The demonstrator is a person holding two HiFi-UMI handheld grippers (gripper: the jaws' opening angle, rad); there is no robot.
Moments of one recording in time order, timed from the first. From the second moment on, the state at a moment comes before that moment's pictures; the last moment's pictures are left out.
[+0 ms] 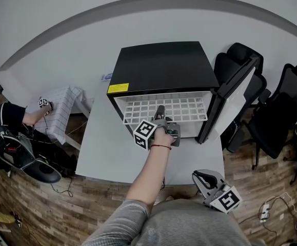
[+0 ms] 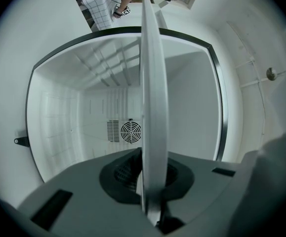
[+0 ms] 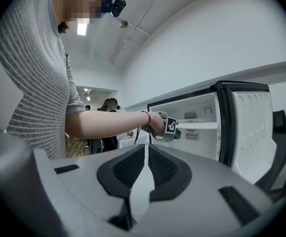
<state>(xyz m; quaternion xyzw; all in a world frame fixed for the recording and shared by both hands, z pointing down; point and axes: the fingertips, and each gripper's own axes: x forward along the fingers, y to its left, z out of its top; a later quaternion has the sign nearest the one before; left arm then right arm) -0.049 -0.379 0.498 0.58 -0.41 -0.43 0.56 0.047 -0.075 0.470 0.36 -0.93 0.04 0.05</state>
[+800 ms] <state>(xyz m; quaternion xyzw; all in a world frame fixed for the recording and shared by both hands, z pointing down) -0.050 -0.365 0.498 0.57 -0.41 -0.43 0.56 0.047 -0.072 0.470 0.36 -0.93 0.04 0.04</state>
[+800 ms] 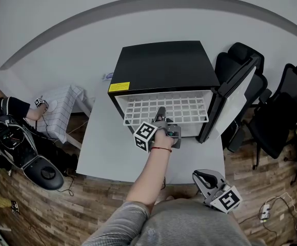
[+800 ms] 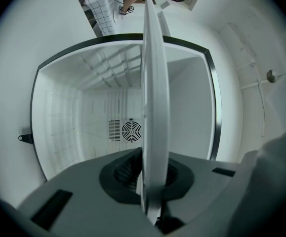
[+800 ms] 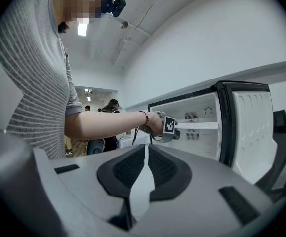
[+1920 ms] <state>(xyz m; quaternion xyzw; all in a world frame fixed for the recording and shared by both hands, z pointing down) -0.051 -0.345 0.497 0.57 -0.40 -0.44 0.57 0.039 -0.078 0.471 0.35 -0.94 0.05 0.04</state>
